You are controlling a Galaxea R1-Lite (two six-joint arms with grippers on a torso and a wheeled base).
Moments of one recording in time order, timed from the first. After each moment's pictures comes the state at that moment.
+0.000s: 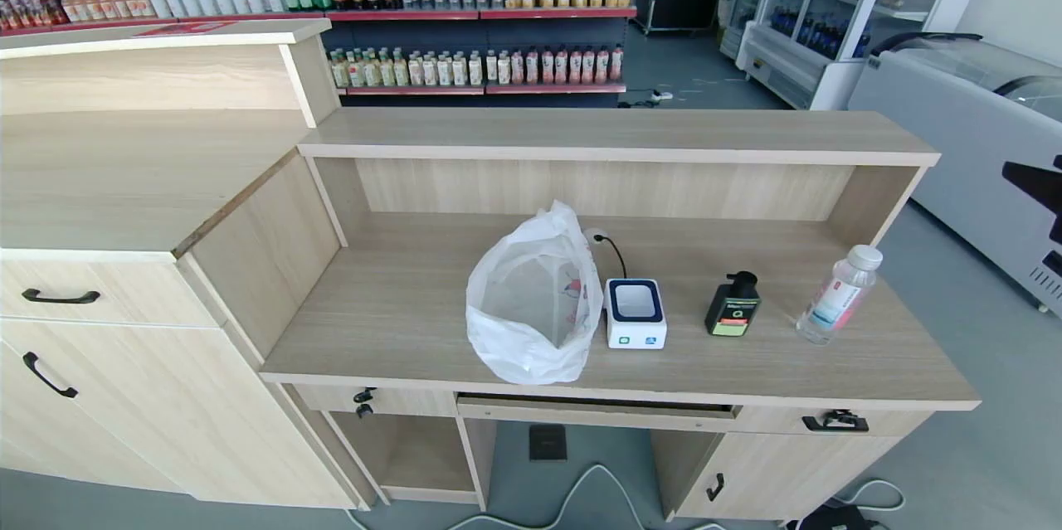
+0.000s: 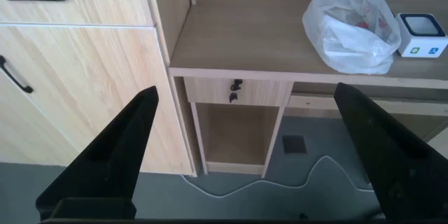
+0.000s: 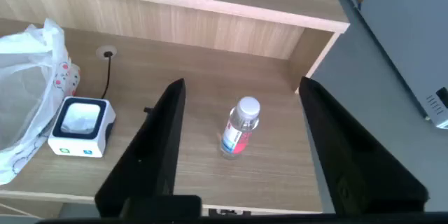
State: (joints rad) left arm 0.00 0.00 0.00 0.00 0.00 0.01; right arm -0.25 1.30 -0.77 -0.53 0.19 -0.23
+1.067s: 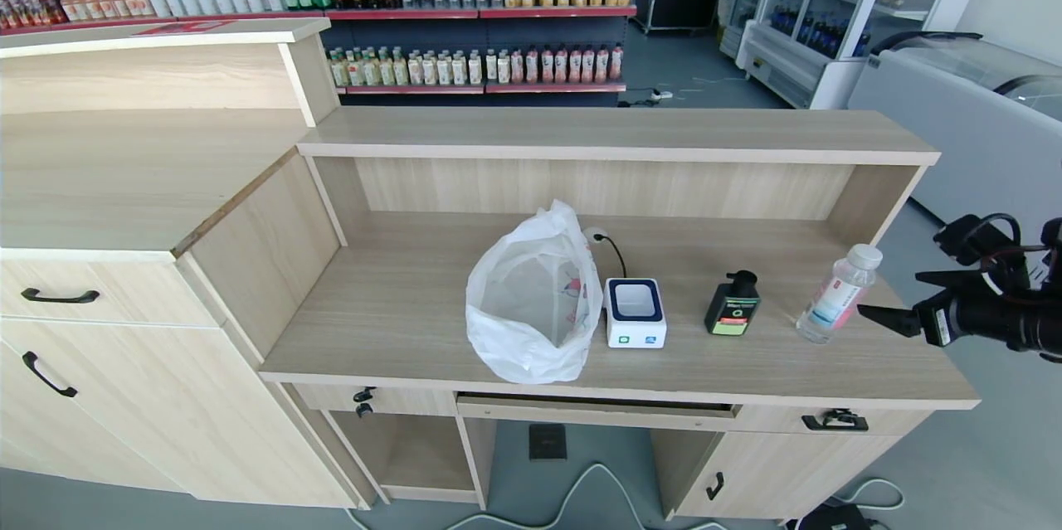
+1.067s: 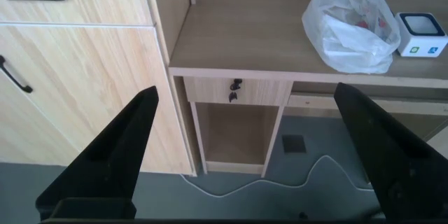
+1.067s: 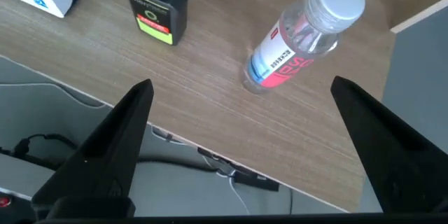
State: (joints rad) left arm 0.00 0.00 0.00 0.00 0.00 0.01; right arm -0.40 1.91 -0.86 -0.56 0.53 -0.62
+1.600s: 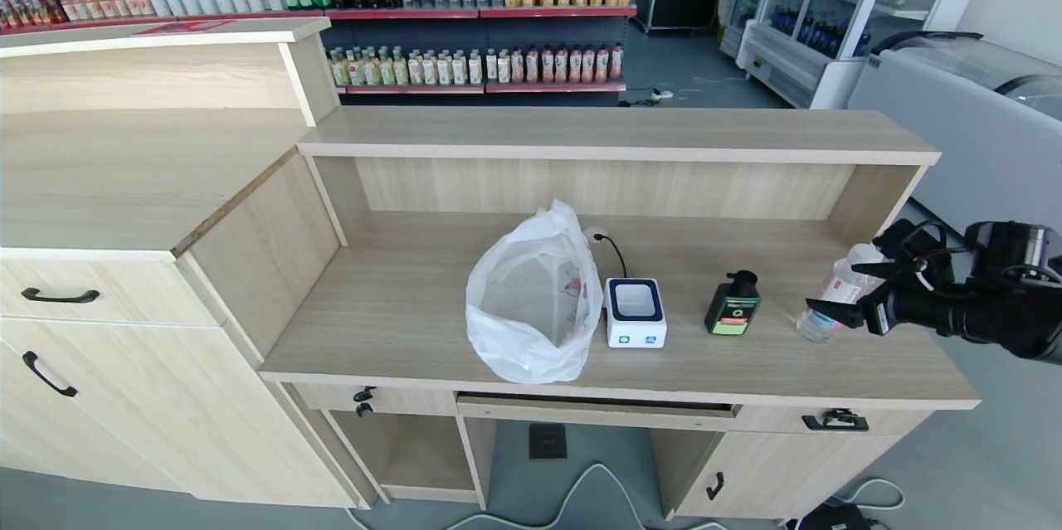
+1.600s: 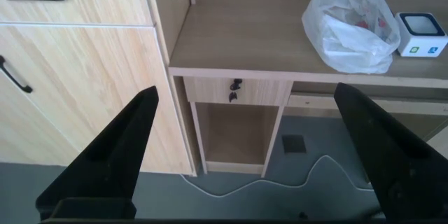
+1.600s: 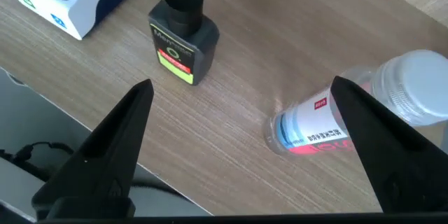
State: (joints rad) left arm 0.00 0.00 0.00 0.00 0.00 0.01; right arm -0.33 2.13 -1.03 -0.64 0.64 -0.65
